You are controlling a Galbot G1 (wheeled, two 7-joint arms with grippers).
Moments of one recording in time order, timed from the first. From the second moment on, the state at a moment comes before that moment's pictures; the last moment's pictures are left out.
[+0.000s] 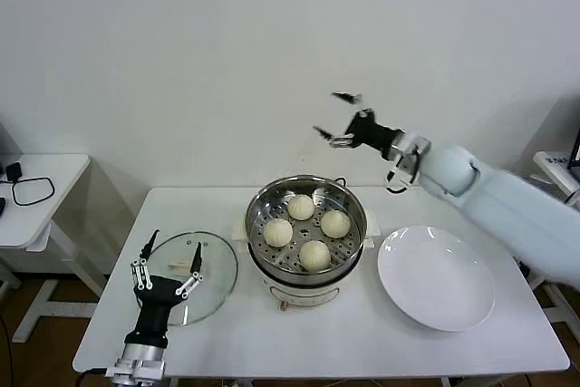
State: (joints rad) left arm 1.60 -1.24 -0.48 -2.05 0.43 -0.17 -0.27; right arm -0.11 0.72 -0.53 1.44 0.52 0.26 0.01
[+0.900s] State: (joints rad) left arm 1.50 -1.20 -0.55 -1.67 1.28 -0.20 -0.38; right arm -1.04 0.98 0.33 1.48 0.40 0.39 0.25
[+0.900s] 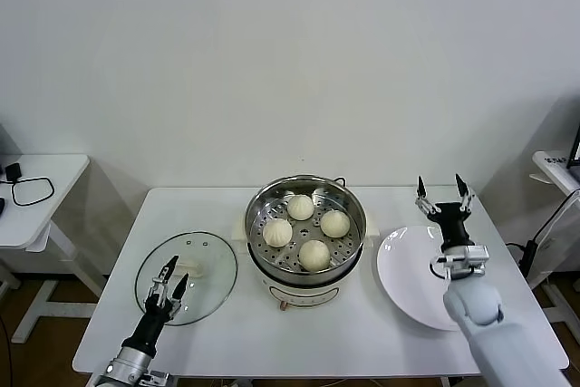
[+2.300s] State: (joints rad) left arm 1.23 -1.22 -0.49 -1.40 1.46 -0.13 -0.38; right arm -1.19 1.12 0.43 1.48 0.31 0.40 0.24
